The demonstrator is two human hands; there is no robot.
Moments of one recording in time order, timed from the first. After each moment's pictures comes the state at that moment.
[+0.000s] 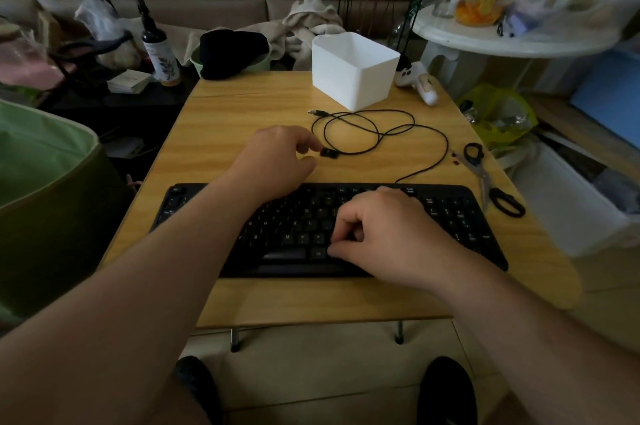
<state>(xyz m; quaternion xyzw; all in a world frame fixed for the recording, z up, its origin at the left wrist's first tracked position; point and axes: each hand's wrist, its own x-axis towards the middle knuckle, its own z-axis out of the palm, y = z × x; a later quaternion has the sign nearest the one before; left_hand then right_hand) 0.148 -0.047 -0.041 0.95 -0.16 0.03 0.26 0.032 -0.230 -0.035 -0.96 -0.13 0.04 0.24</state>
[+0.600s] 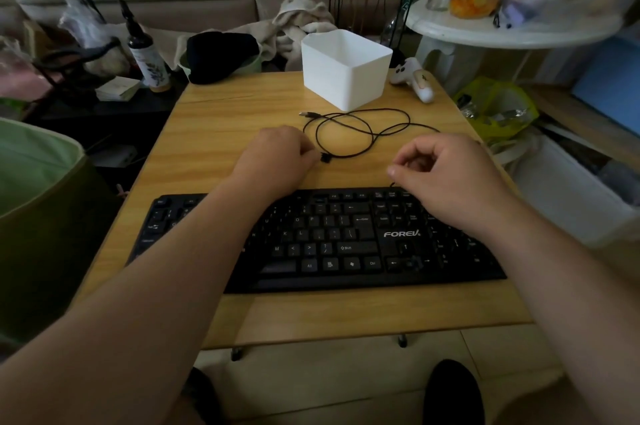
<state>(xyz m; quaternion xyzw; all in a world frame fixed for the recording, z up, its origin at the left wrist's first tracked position) 0.165 -0.072 -0.042 0.97 -0.12 0.01 0.22 0.077 -0.303 -0.028 -0.92 0.01 -0.11 0.37</state>
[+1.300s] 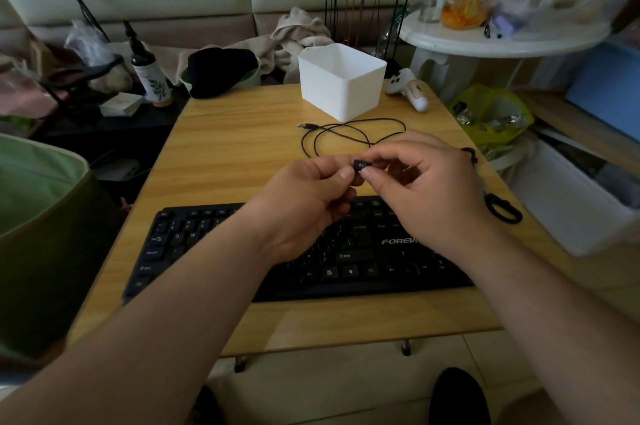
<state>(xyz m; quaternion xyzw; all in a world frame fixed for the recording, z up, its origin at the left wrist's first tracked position) 0.096 -0.097 -0.030 0.60 -0.06 -0.24 0.76 0.061 -0.275 -0.024 -0.87 -0.13 -0.27 0.40</state>
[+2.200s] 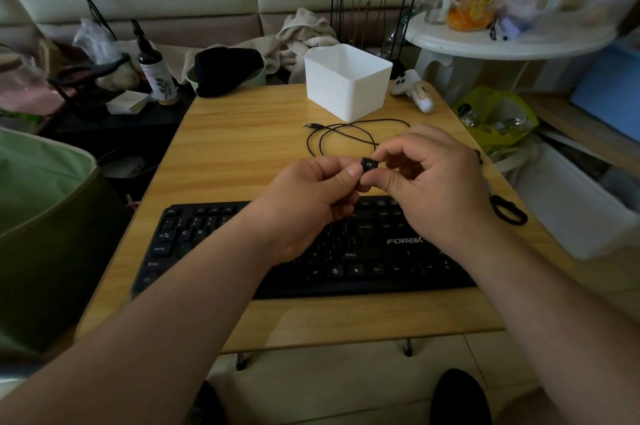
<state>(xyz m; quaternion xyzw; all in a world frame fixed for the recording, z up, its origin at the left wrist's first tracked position) 0.090 -0.090 -0.027 0.64 -0.11 -0.20 0.73 0.070 -0.276 -0.027 -0.86 -0.16 -0.30 0.38</state>
